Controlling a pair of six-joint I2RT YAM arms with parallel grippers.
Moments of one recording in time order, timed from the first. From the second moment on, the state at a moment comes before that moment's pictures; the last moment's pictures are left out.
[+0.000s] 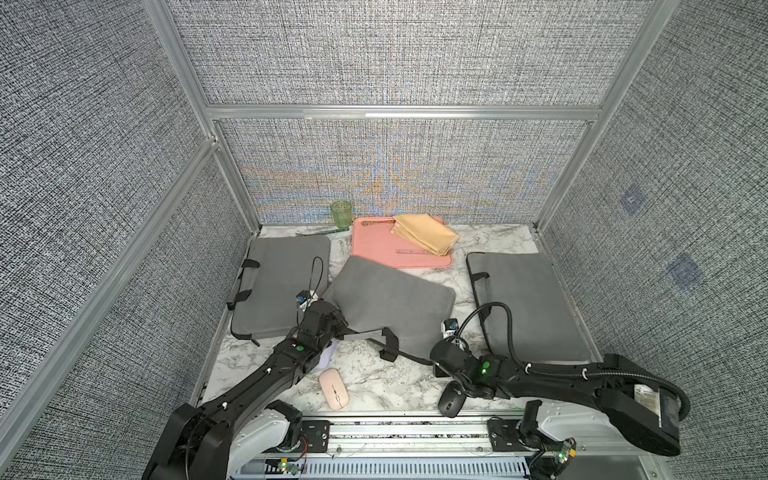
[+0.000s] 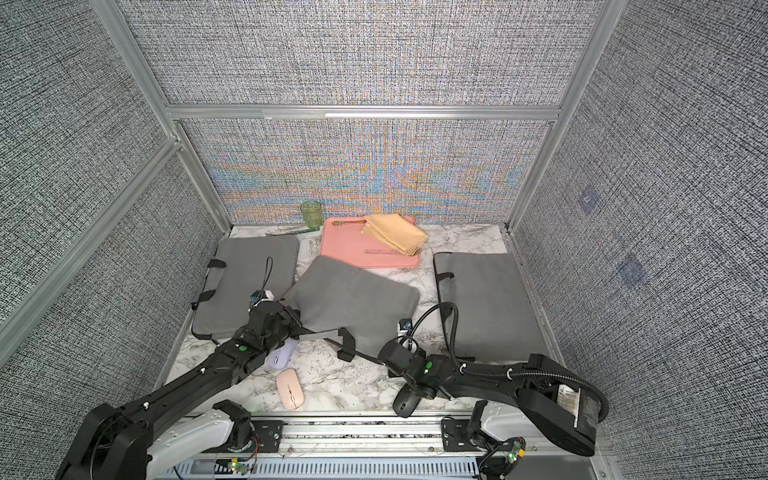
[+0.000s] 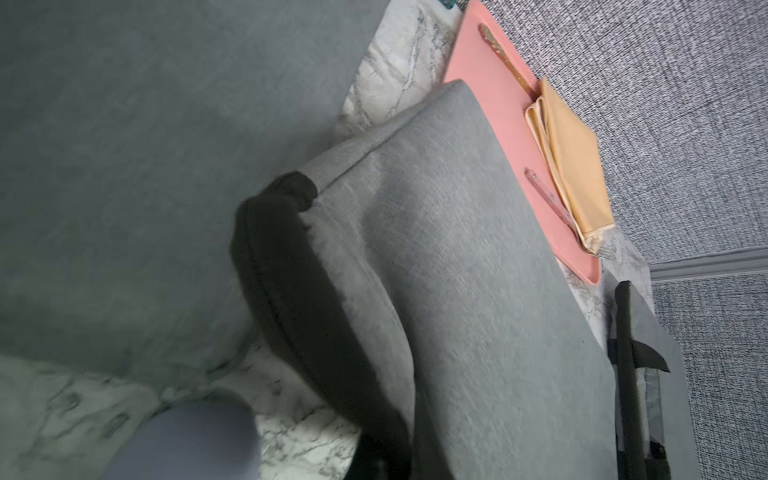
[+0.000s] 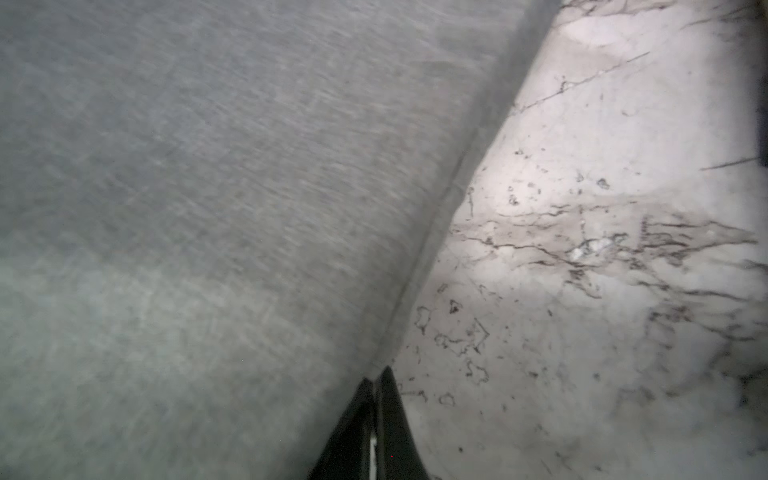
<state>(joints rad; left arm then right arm) -0.50 1.04 0.42 -0.04 -0.17 -0.97 1.05 1.29 0.48 -0.20 0.44 0.86</state>
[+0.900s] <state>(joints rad) -0.90 1.44 0.54 0.13 -0.21 -1.08 0.76 1.39 0.59 -0.22 0.13 0.70</state>
